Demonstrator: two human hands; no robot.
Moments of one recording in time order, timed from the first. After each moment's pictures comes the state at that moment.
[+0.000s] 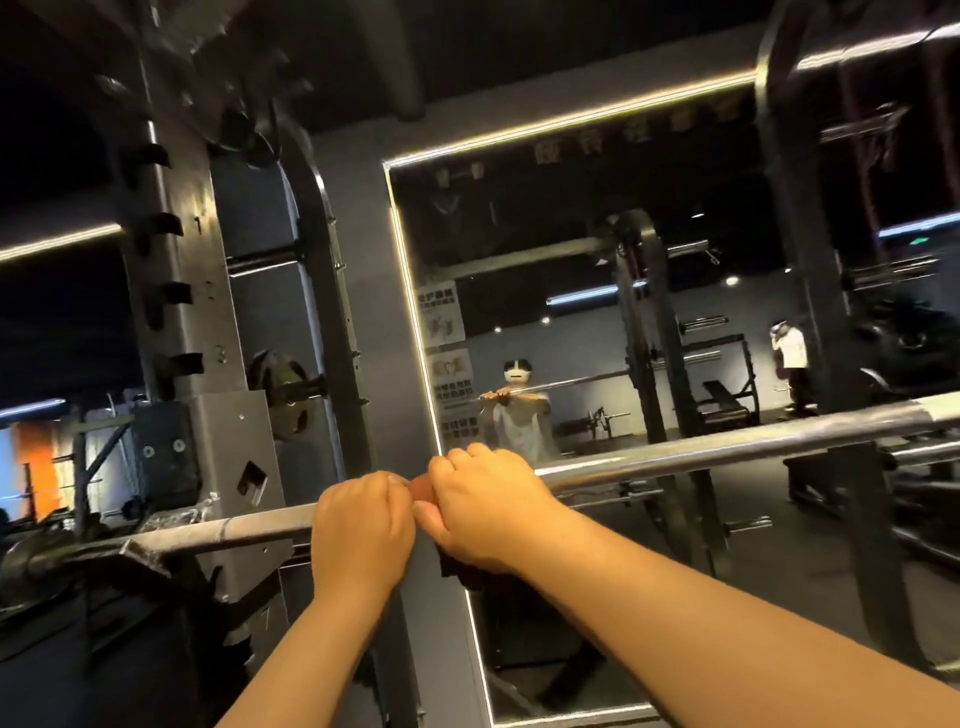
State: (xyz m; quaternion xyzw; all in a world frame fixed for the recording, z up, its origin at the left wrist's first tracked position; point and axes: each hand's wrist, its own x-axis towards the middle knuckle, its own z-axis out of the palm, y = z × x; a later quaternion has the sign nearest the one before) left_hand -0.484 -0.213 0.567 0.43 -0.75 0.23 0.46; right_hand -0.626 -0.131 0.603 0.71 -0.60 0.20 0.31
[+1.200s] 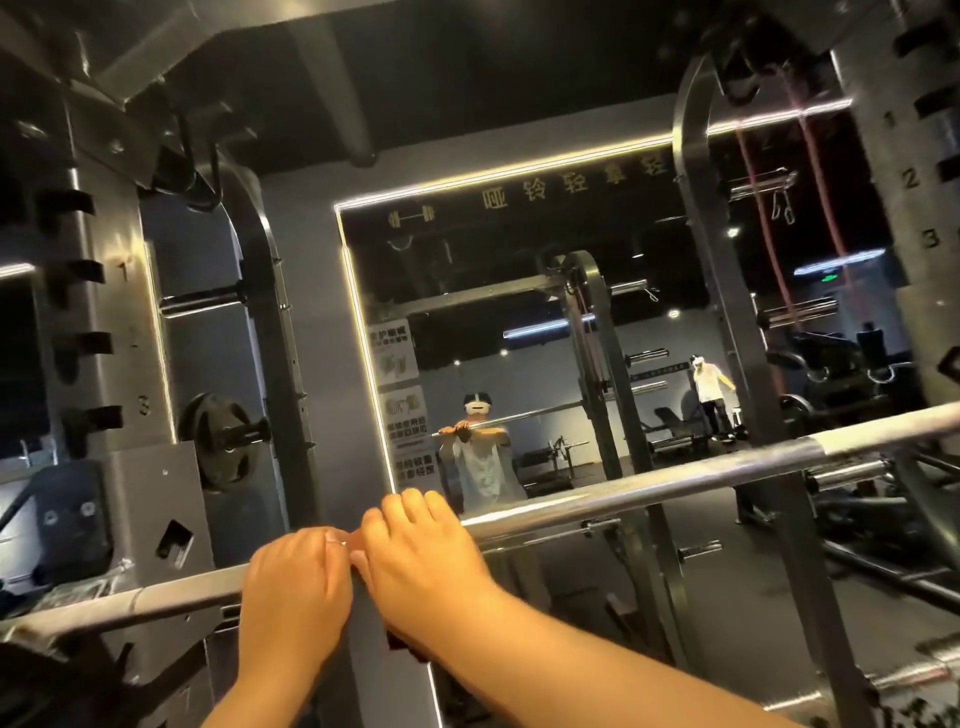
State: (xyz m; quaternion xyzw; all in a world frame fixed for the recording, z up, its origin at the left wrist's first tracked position) left_hand -0.495 -0.225 0.569 0.38 -0.74 0.22 0.52; right_hand -0.631 -0.135 0.588 0.66 -0.61 0.20 0.39
